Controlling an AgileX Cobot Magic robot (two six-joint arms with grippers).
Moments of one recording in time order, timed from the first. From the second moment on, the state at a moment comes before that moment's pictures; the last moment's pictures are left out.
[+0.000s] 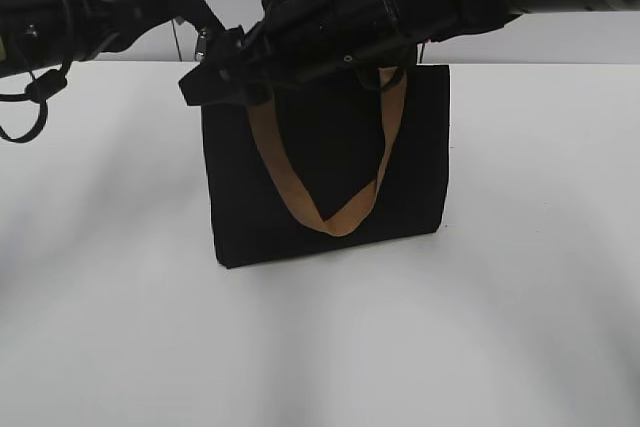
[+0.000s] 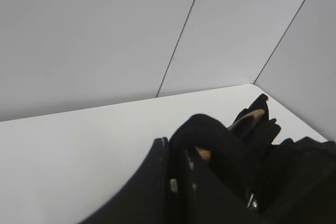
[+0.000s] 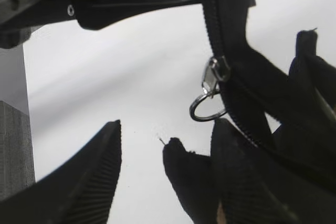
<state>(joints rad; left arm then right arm) -0.19 1.58 -0.81 0.88 -0.74 -0.94 0.53 1.94 -1.41 1.27 0.63 -1.28</state>
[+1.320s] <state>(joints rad) -0.19 1.58 -0.81 0.90 -0.66 -0.98 0.53 1.96 -1.41 1.43 0.50 -1.25</state>
